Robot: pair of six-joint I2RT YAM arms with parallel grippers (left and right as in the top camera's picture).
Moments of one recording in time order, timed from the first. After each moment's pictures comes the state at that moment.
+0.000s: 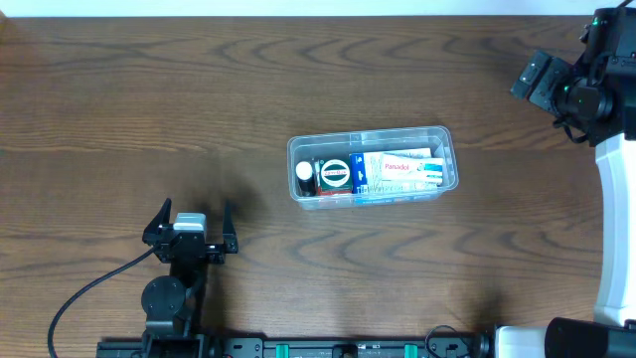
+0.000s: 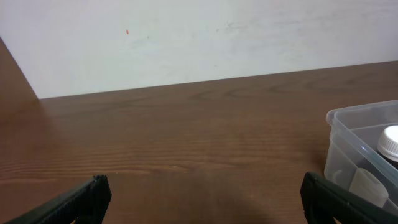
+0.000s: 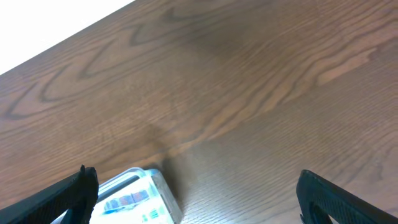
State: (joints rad) left arm -0.04 0.01 0.02 -0.11 -0.02 0.09; right arm -0.11 1.54 1.70 -1.09 0.09 0.40
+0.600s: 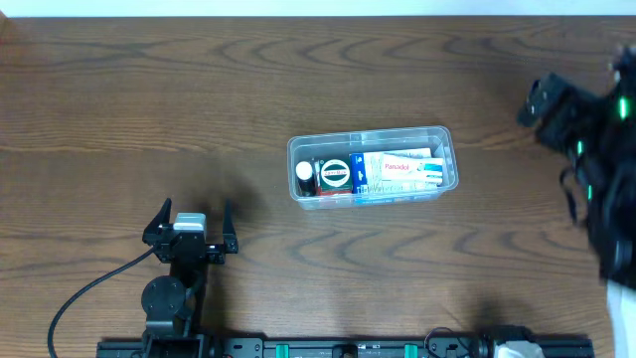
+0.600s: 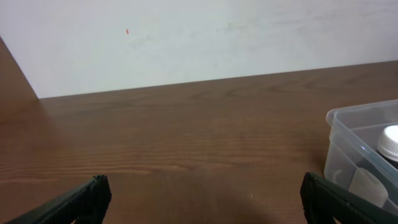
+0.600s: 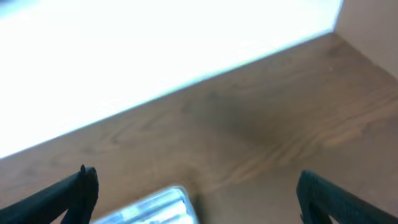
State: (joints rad) left arm -0.04 0.01 0.02 -0.12 -0.02 0.09; right arm 0.04 1.04 1.44 -0.86 0.19 0.40
